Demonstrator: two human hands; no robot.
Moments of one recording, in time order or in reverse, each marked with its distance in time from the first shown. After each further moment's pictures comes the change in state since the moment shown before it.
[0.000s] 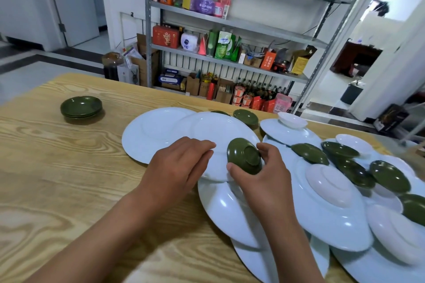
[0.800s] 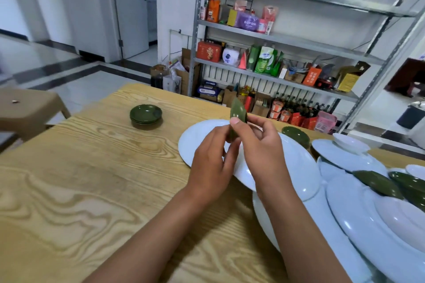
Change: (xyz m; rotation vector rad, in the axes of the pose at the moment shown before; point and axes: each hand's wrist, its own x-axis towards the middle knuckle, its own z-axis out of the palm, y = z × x) left_hand 0.002 -0.031 -0.009 -0.222 0.178 -0.434; right_hand 0.009 -0.107 0.077 0.665 -0.254 0.014
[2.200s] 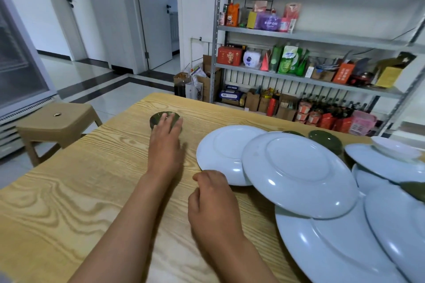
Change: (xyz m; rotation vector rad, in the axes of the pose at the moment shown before) left_hand 0.028 -0.135 -0.083 0.830 -0.145 -0.262; right_hand -0.033 0.111 0.060 -0.889 -0.258 -0.551
